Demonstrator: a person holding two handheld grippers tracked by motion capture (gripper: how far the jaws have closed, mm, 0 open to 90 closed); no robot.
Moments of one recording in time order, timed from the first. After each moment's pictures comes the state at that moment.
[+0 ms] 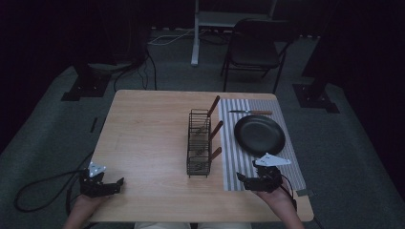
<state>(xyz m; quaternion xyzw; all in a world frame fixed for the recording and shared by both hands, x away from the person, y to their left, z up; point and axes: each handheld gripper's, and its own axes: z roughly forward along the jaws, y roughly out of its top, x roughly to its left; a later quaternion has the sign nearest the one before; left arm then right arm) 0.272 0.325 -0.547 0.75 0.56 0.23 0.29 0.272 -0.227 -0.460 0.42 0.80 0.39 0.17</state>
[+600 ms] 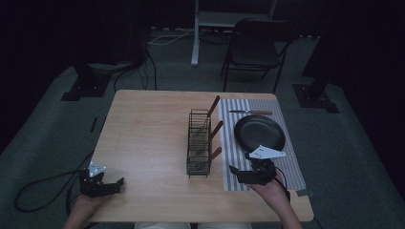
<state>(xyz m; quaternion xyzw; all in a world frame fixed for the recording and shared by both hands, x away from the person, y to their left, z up) 0.272 0.325 -0.547 0.75 0.56 0.23 0.29 0.285 -0.207 -0.439 0.39 0.80 0.42 0.16</state>
